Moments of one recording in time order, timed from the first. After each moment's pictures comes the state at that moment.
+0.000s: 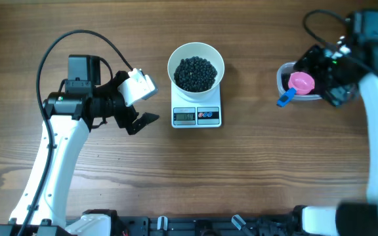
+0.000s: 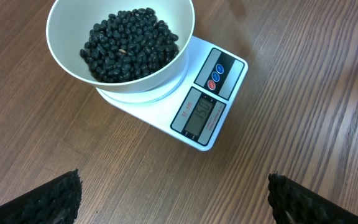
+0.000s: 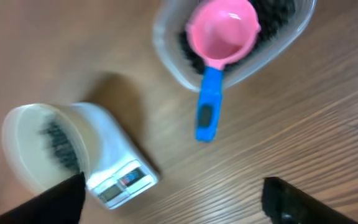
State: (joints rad) left arm -0.04 1.37 1.11 -0.85 0.61 0.93; right arm -0.10 1.52 1.62 -1.28 -0.18 0.64
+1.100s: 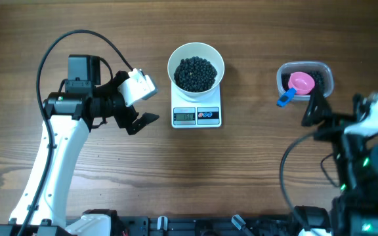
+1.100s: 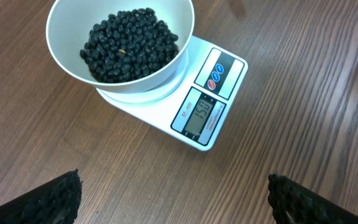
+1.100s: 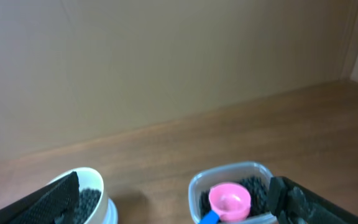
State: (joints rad) left arm -0.04 1.37 1.11 -0.85 0.61 0.93; right arm -0.09 0.50 0.71 -0.36 -0.06 0.22
